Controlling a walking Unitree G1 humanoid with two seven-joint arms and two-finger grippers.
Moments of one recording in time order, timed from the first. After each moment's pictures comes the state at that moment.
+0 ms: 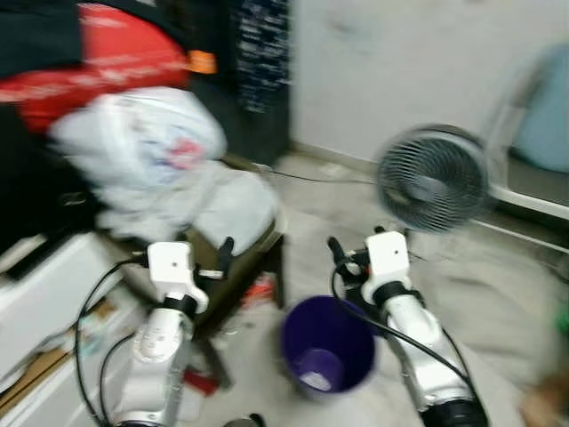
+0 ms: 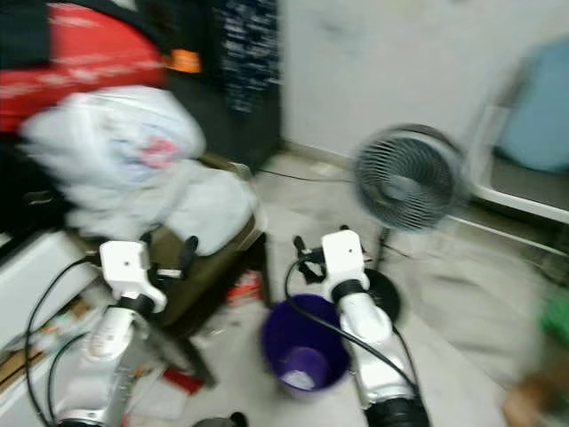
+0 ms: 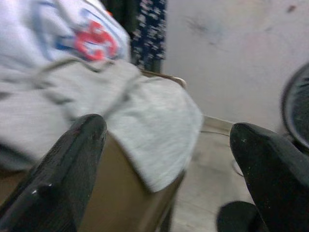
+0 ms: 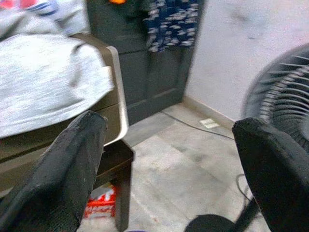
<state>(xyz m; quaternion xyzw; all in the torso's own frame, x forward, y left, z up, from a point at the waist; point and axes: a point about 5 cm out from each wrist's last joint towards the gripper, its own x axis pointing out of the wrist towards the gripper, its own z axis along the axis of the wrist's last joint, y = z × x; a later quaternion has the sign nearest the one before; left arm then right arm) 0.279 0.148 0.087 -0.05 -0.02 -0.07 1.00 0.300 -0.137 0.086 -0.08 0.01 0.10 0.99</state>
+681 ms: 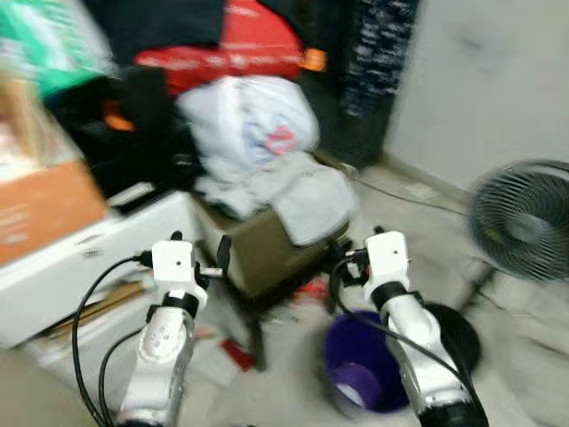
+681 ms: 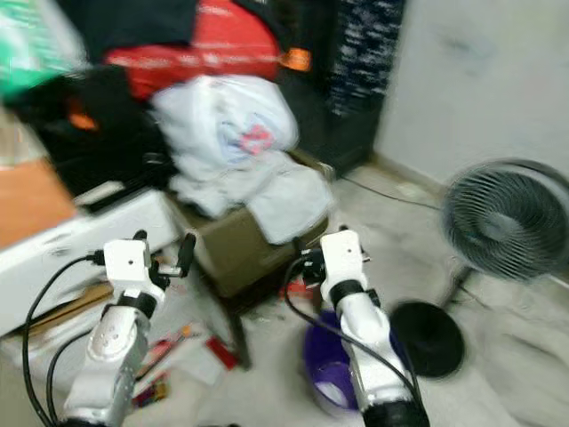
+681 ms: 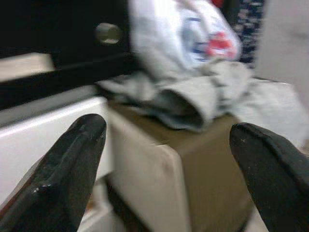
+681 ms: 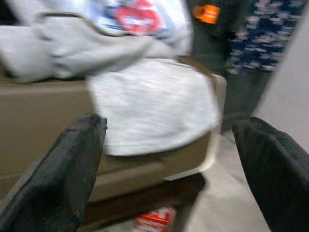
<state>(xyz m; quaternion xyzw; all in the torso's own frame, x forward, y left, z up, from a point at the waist) 0.279 0.141 0.086 -0.03 -0.02 -0.05 1.00 0.298 -0.137 0.088 -0.08 0.01 0.10 0.99</state>
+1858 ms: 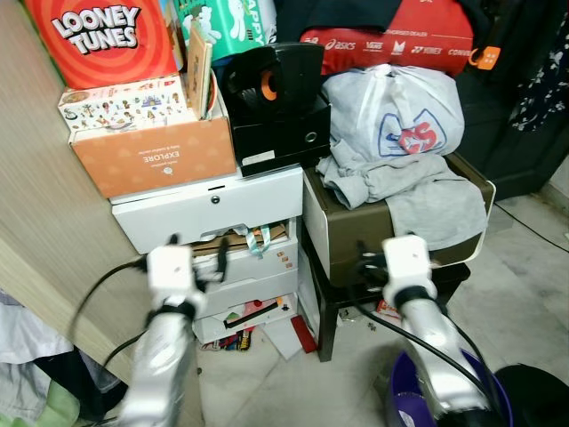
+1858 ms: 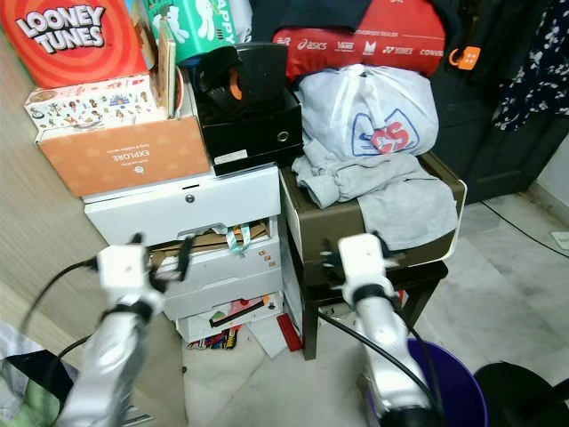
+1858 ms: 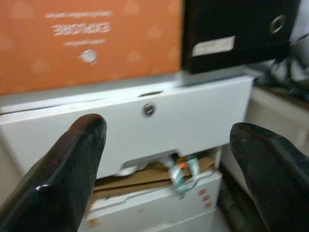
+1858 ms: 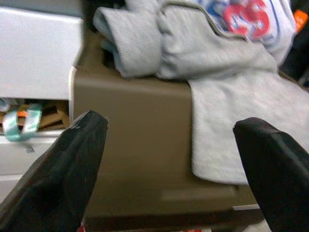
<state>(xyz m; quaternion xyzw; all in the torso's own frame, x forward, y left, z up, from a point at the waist) 0.262 0.159 0.084 -0.01 -0.03 -0.02 1.00 0.289 -0.169 0.084 -0.12 0.03 0.01 0.99</state>
